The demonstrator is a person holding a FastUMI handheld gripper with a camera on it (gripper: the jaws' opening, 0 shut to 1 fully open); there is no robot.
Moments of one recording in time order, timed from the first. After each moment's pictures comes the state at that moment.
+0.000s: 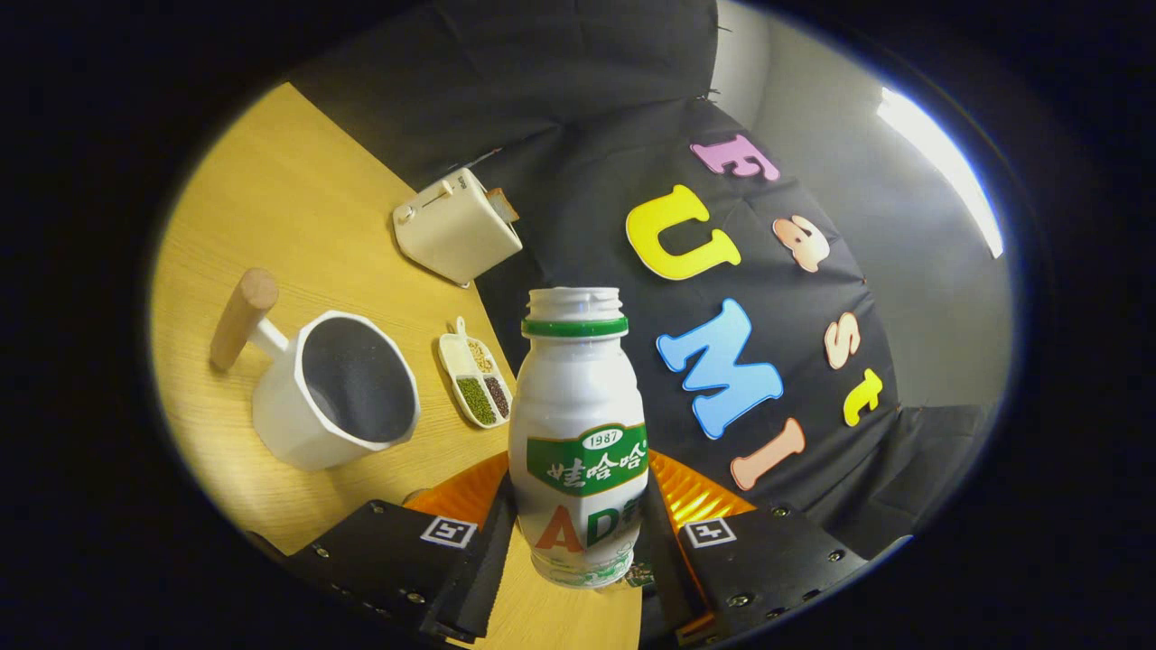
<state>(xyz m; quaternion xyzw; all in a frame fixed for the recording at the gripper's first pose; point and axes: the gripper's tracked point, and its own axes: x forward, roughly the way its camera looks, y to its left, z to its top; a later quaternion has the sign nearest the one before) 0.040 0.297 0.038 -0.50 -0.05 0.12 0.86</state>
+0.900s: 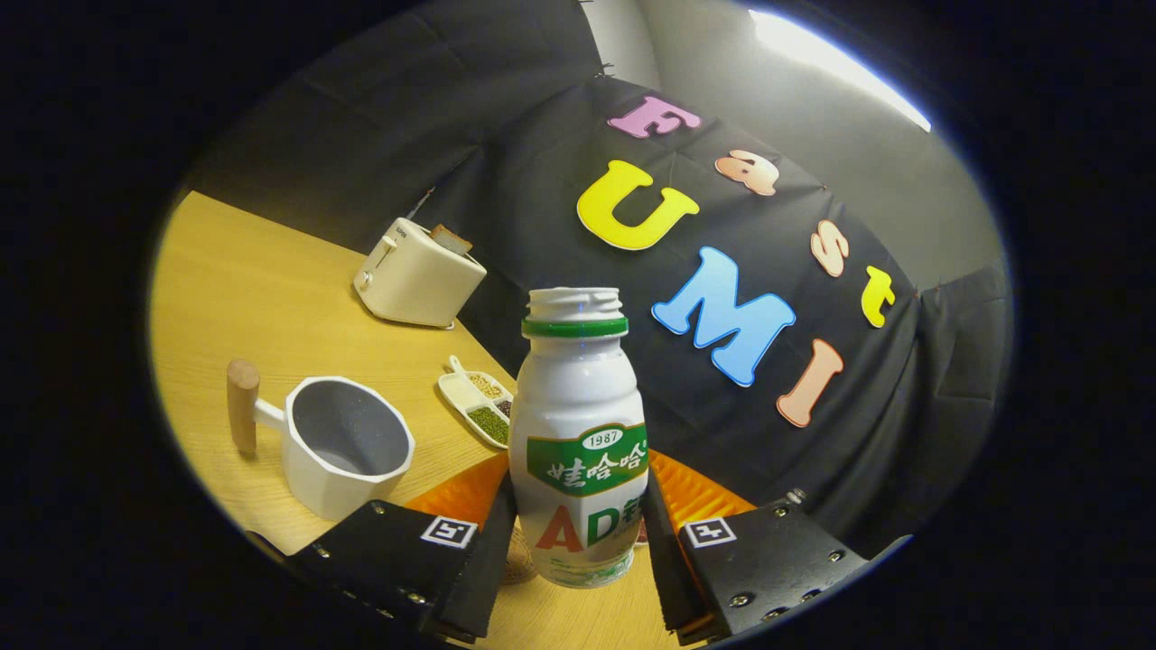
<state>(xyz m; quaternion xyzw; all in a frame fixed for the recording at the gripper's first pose) 0.046 0.292 0.031 -0.33 -0.03 0.14 0.93</state>
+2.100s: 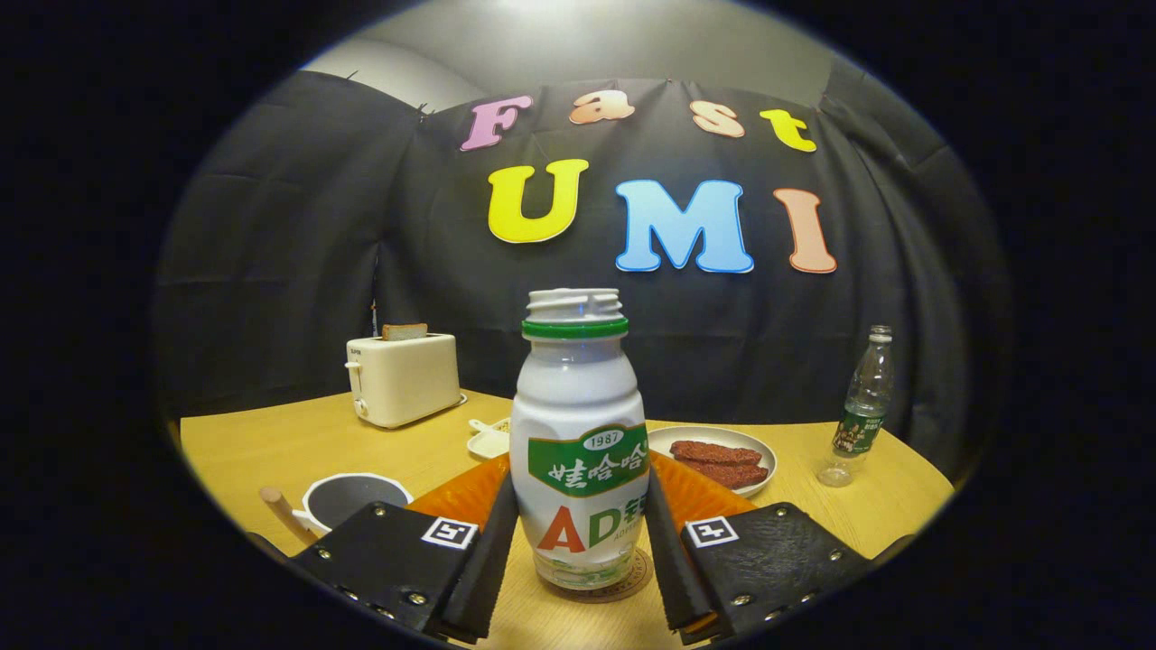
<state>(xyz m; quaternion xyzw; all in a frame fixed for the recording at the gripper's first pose) 0.084 0.291 0.000 -0.01 0.02 0.18 0.98</state>
